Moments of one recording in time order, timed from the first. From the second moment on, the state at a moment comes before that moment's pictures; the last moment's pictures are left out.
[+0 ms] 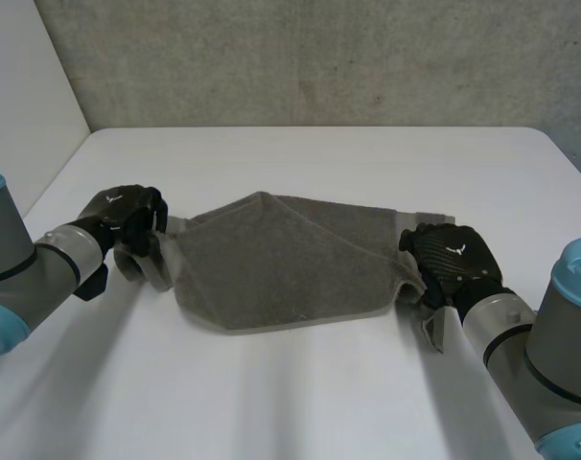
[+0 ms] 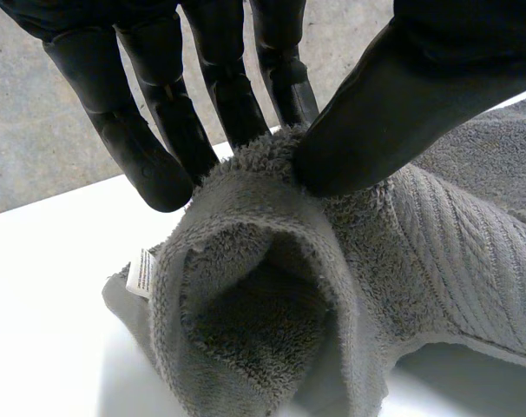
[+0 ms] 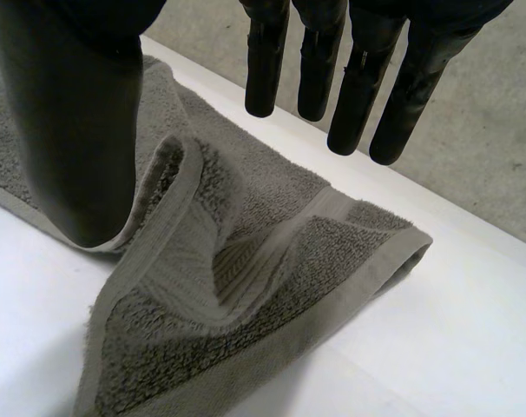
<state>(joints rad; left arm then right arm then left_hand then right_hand) 4.58 -2.03 -1.55 3.28 -1.26 3.24 1.97 -1.28 1.86 -0.31 1.51 2.94 1.46 1.50 1.55 1.52 1.49 0.45 0.46 0.45 0.45 0.24</state>
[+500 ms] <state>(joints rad) 4.59 -1.99 -1.56 3.27 -1.26 3.21 1.95 -1.08 1.76 -0.35 1.53 2.93 1.46 1.50 1.55 1.52 1.49 1.31 1.30 1.30 1.30 1.14</state>
